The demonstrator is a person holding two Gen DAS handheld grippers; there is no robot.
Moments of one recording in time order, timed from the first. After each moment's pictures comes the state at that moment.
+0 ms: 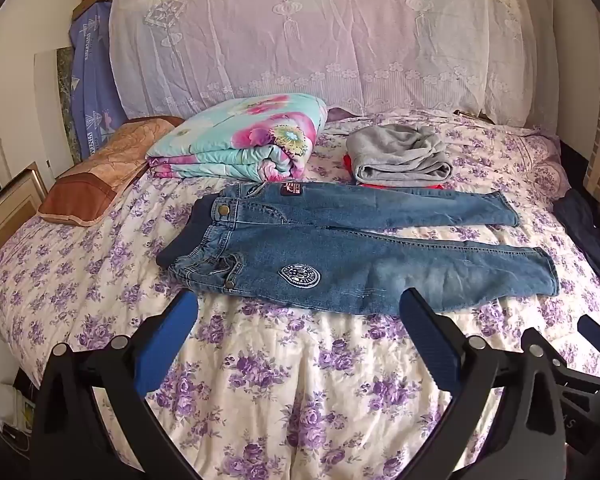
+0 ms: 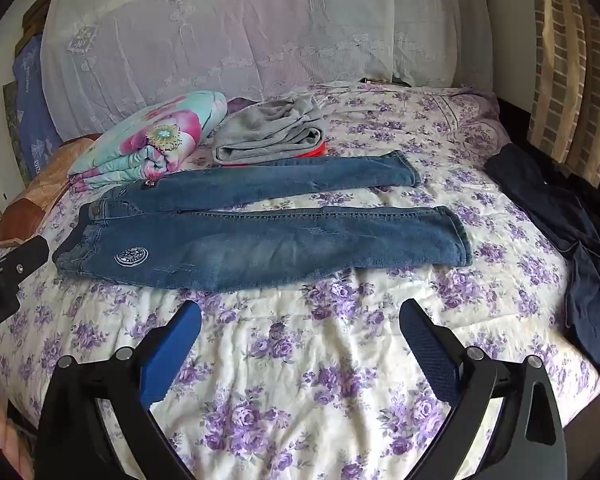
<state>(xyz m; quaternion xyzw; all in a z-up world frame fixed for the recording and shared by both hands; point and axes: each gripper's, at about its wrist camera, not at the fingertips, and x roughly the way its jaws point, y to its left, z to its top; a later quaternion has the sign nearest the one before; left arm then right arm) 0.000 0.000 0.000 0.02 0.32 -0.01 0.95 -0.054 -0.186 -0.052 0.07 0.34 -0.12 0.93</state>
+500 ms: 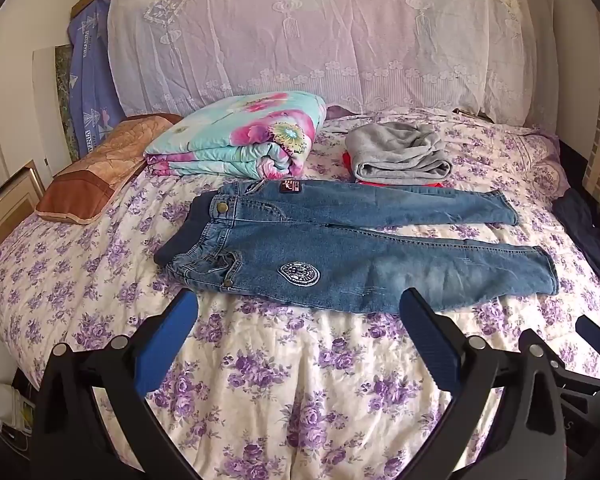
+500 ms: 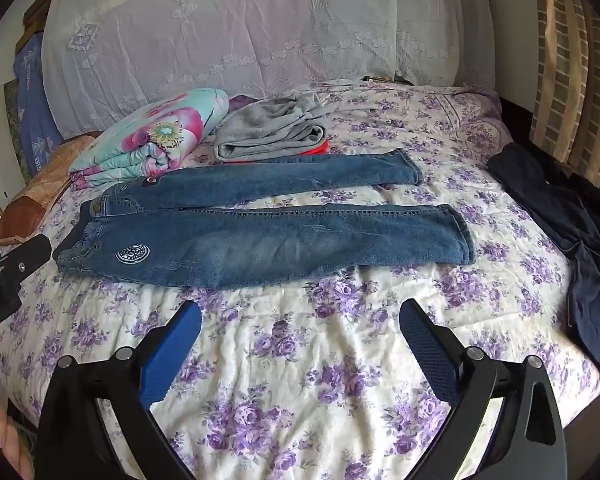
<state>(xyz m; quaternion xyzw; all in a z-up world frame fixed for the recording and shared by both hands) 0.002 -0.001 -0.001 0.02 0.32 -0.01 0.95 -0.053 -0.181 -0.055 0.07 0.35 -0.12 0.93</state>
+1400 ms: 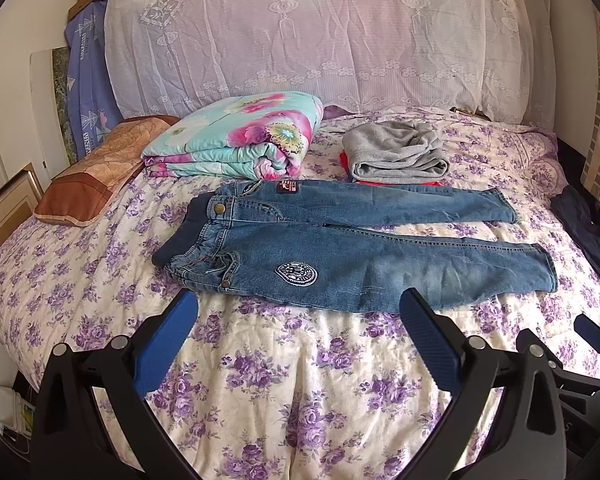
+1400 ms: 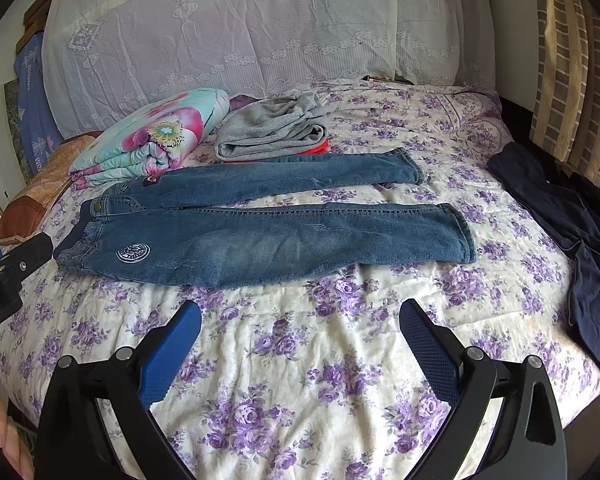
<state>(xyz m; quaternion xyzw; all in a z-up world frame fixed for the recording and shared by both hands) 0.002 -0.002 -0.004 0.02 0.32 -0.01 0.95 -0.053 -0.182 -0.055 0.07 0.35 -0.11 0.93</state>
